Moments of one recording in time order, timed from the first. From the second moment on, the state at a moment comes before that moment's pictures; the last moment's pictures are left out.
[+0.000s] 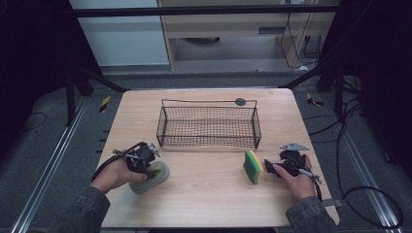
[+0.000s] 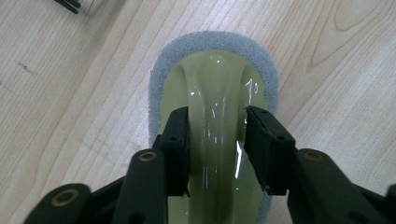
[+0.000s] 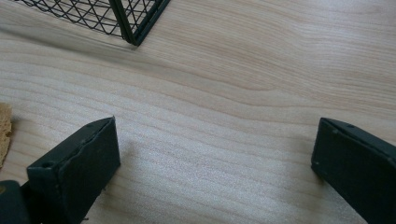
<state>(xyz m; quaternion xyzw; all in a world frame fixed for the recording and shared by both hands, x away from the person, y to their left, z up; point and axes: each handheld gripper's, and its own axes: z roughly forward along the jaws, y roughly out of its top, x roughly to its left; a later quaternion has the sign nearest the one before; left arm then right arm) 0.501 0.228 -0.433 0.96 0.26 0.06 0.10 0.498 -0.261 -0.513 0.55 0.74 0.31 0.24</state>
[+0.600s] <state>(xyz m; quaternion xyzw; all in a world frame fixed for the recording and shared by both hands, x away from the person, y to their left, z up) 0.482 0.238 -0.406 0.95 0.24 0.14 0.14 0.498 -0.261 -0.513 0.55 0.74 0.32 0.24</state>
